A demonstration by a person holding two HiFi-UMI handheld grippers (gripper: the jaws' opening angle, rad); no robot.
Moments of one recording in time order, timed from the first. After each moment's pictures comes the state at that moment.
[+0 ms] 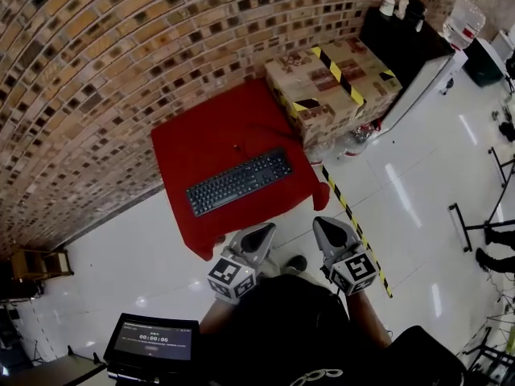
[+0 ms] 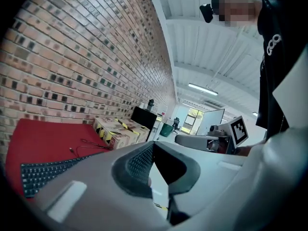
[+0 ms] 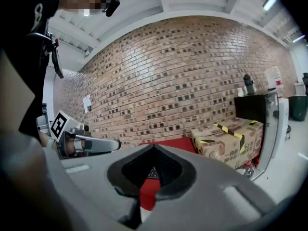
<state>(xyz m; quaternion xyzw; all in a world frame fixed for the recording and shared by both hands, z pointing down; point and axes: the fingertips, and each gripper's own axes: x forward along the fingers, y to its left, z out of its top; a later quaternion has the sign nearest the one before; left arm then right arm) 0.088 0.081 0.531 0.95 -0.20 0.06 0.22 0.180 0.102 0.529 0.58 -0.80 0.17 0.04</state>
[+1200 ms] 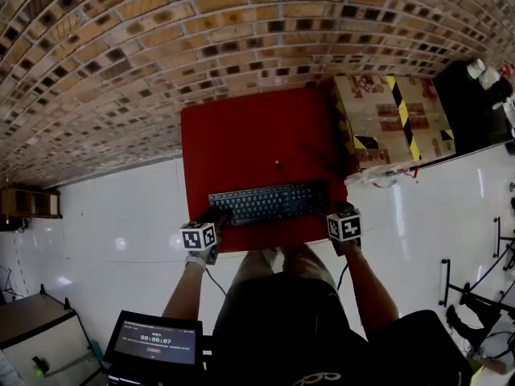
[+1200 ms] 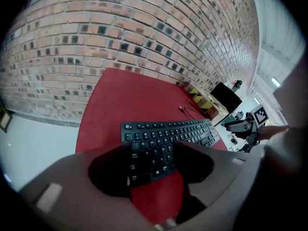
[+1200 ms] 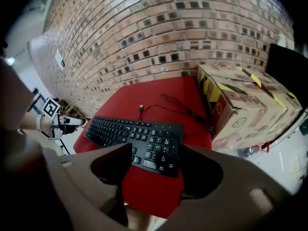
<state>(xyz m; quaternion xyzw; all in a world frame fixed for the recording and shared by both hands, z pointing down) -0.161 -0.120 0.805 0.73 -0.45 0.26 0.44 0.191 -0.118 0.786 0.47 -0.72 0.38 0.34</state>
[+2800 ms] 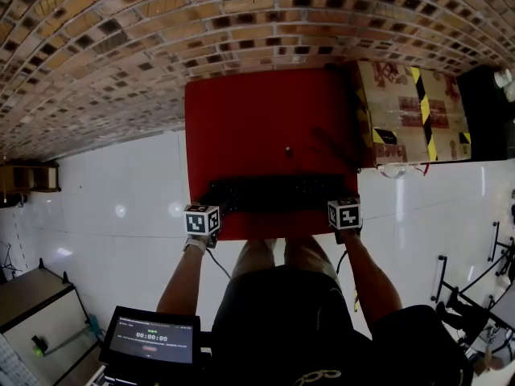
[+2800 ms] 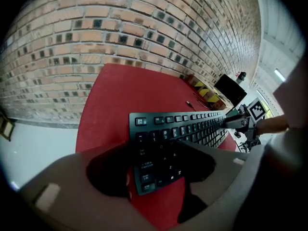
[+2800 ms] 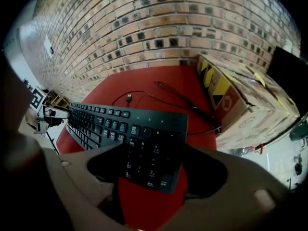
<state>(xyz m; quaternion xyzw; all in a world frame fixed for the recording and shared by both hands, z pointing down) -0.168 -0.139 0.830 0.73 -0.45 0.29 0.43 0.190 -0.144 0.829 0.49 -0.68 0.37 0.40</state>
